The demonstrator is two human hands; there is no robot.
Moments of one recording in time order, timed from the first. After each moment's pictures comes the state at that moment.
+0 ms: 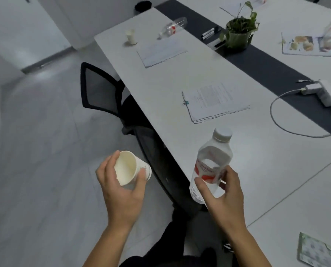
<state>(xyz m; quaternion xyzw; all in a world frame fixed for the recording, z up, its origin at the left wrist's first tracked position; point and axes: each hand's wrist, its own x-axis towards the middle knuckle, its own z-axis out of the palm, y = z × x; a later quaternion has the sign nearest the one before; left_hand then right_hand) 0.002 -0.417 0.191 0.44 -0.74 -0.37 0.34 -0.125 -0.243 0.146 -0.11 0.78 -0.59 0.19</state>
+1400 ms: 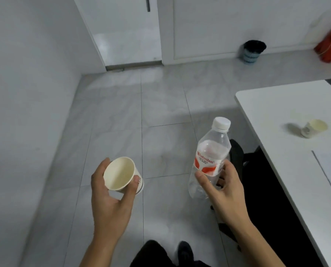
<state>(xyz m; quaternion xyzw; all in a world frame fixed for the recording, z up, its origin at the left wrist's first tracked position) 0.162 -1.254 0.220 0.54 -0.62 -0.35 0.43 -0.073 -1.165 0.188 -0.34 0.72 -0.53 0.29</state>
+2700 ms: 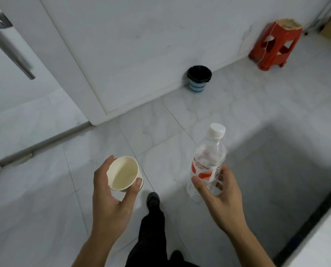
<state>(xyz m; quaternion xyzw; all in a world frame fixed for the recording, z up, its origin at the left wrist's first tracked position) -0.508 -2.111 0.197 0.36 -0.76 -0.44 0.30 -0.668 -1.920 0.180 -0.15 0.80 -0.56 0.18</state>
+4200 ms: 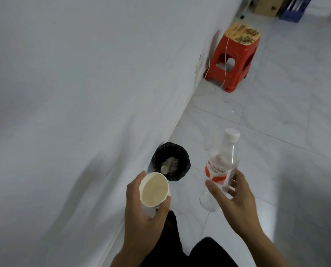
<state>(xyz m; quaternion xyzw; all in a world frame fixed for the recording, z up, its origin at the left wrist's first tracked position) -1.663 -2.655 0.152 0.16 -0.82 -0.55 0.08 -1.718 -2.438 0.134 0.14 0.80 -0.57 0.08</state>
